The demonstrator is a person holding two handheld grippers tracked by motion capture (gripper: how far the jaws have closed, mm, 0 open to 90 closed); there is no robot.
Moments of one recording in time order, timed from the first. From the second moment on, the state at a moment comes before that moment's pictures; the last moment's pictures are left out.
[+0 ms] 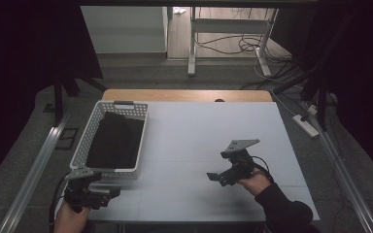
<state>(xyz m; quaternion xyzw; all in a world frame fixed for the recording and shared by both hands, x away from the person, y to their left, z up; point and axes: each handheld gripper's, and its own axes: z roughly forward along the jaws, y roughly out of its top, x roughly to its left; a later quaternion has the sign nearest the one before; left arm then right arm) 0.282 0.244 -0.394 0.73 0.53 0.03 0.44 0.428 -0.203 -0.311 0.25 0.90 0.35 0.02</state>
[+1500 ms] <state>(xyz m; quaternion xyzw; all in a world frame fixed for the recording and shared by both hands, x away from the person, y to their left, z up) 0.283 0.242 -0.394 0.73 0.52 0.03 0.43 0.392 -0.289 -0.307 0.34 0.88 0.33 0.06</state>
